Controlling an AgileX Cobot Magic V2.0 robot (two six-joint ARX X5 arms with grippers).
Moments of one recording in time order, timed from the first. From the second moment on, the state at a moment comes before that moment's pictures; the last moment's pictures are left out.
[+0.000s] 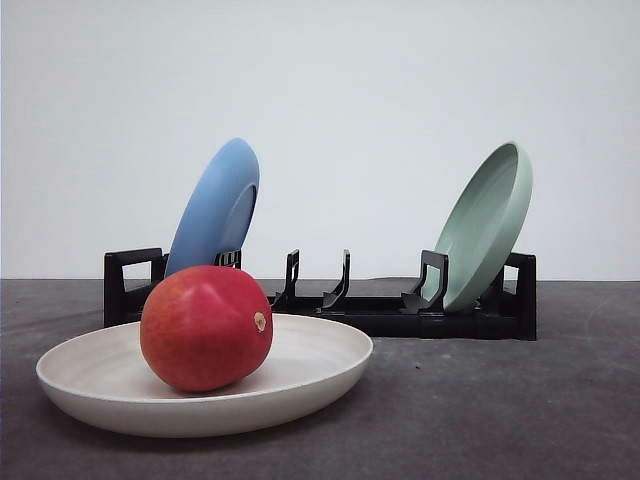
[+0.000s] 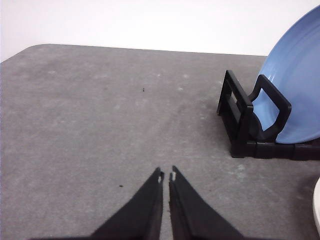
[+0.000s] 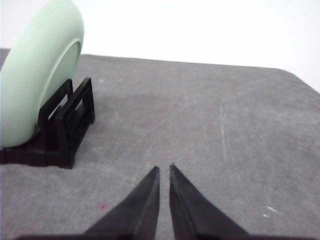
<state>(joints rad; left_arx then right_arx) -0.03 0.00 0.02 -0.18 -0.03 -0.04 0.01 0.05 0.03 -0.10 0.02 -0.01</state>
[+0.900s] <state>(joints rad) -0.03 0.00 0.02 -0.18 -0.03 -0.04 0.00 0.00 0.01 -0.11 0.03 0.01</state>
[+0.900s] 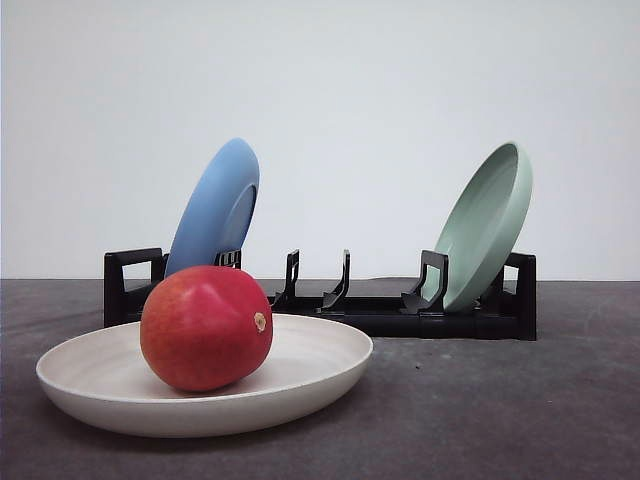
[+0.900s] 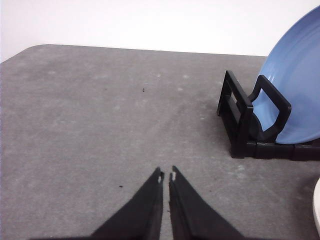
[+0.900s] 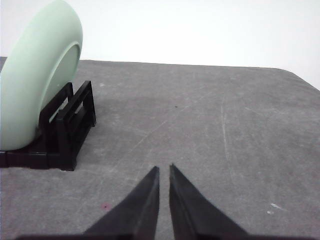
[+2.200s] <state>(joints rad) -0.03 0.00 0.02 -0.18 -0.03 -0.04 0.00 0.00 0.01 -0.11 0.03 0.01</state>
